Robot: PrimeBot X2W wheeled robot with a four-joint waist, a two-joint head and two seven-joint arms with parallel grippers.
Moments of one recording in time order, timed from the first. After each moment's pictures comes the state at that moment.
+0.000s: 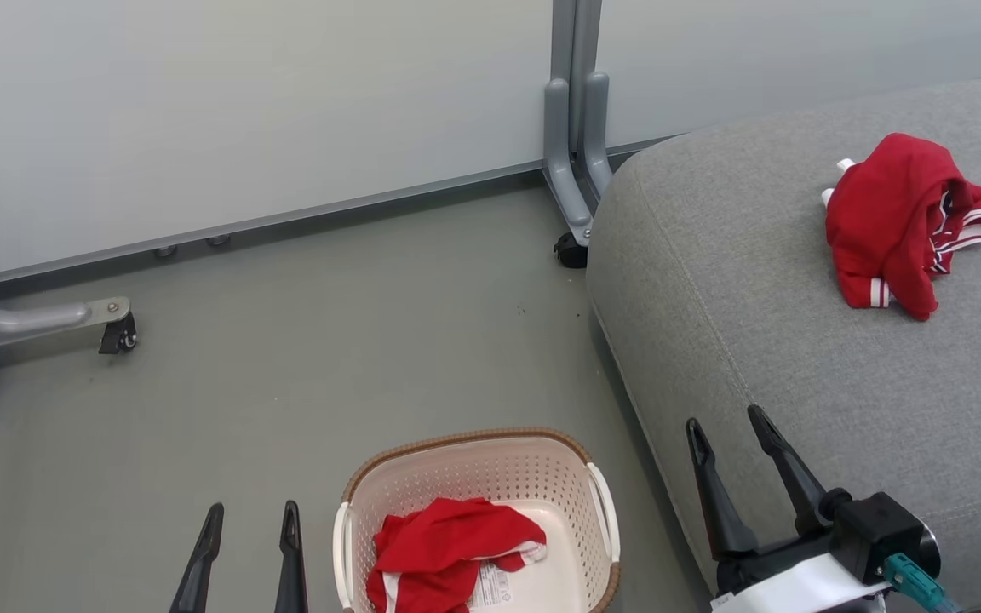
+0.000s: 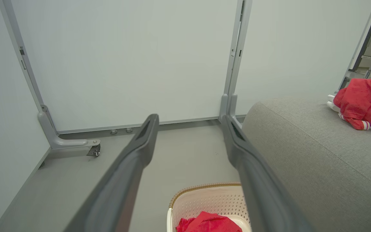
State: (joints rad) left arm 0.29 0.05 -0.10 -0.10 -0.16 -0.04 -0.26; right arm 0.11 -0.05 0.18 0.01 0.17 0.13 -0.26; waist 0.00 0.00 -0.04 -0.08
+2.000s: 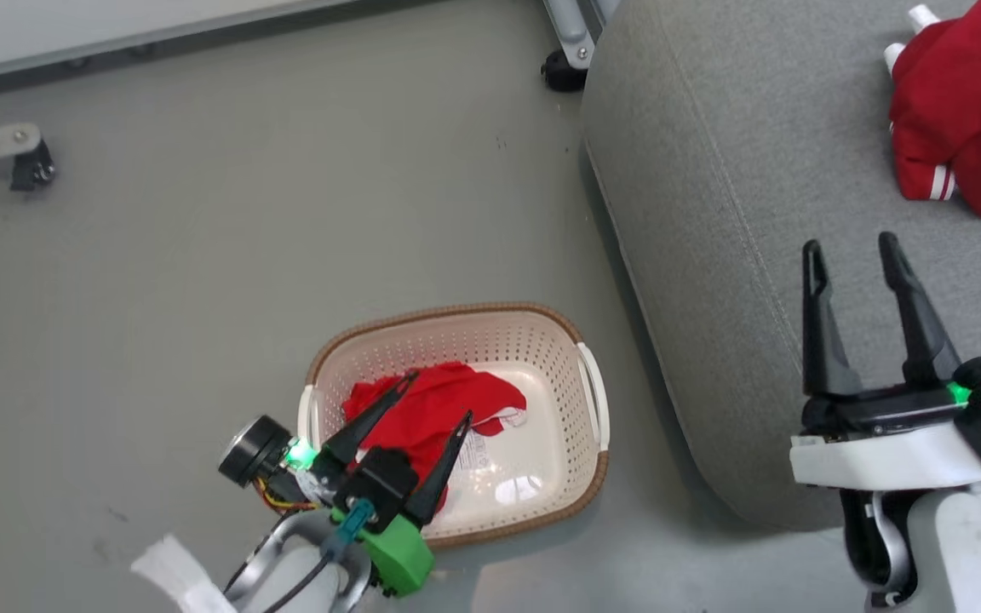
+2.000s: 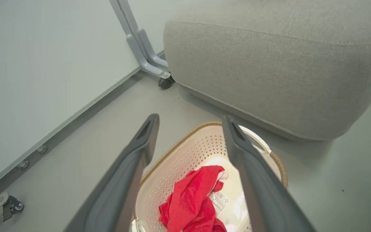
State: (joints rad) left arm -0.25 0.17 -0.51 0.37 0.06 -0.13 -0.26; right arm -0.08 -0.05 0.01 -0.13 0.16 0.13 -0.26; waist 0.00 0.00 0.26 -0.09
